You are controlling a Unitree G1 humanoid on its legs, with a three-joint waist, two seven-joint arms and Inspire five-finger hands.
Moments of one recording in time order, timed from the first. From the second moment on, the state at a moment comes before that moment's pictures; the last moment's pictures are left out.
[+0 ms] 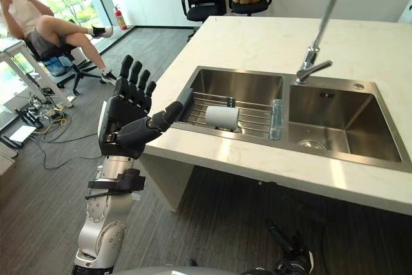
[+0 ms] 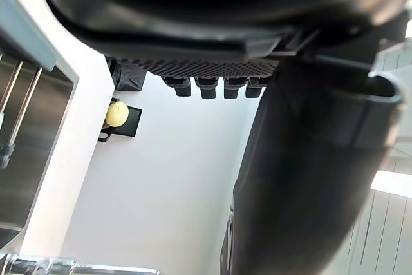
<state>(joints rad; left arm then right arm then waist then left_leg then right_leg) 0.10 0.08 -0.13 -0.44 -0.43 -0.15 0.02 0.22 -0.06 -0.26 0.85 0.60 -0.16 -0.07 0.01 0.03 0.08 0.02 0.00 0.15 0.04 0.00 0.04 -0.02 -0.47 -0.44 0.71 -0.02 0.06</state>
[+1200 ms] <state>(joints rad) -0.02 0.35 -0.22 -0.10 -0.04 0.00 0.05 0.27 -0.02 -0.38 0.99 0.64 -0.04 0.01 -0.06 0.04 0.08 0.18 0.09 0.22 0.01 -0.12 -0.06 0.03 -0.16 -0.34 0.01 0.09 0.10</state>
